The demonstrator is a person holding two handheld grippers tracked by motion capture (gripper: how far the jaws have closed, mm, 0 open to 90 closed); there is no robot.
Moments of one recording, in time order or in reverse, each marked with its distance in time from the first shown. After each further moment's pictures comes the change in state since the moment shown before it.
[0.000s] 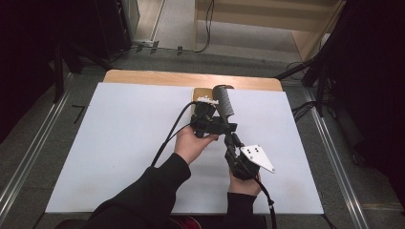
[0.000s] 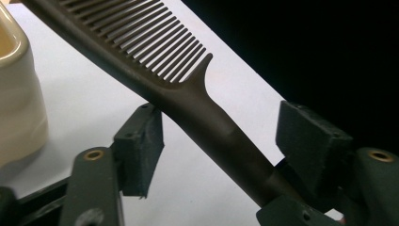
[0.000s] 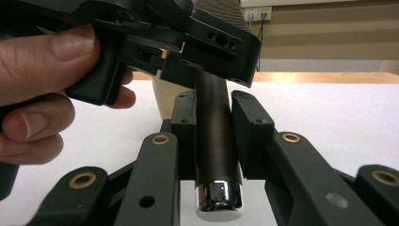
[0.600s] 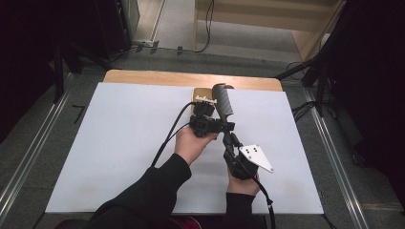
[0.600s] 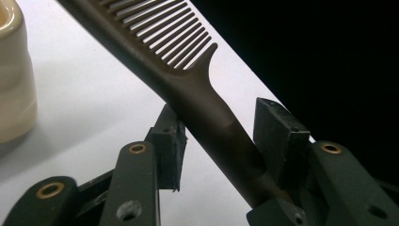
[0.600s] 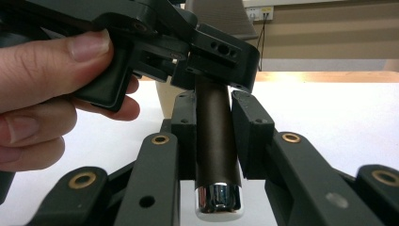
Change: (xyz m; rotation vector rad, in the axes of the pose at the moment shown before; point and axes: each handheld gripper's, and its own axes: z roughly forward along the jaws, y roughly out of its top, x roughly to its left) left arm 0.005 0.000 -0.001 0.024 -0.034 -0.054; right arm 0.002 -0.002 0.002 0.000 0.007 0.004
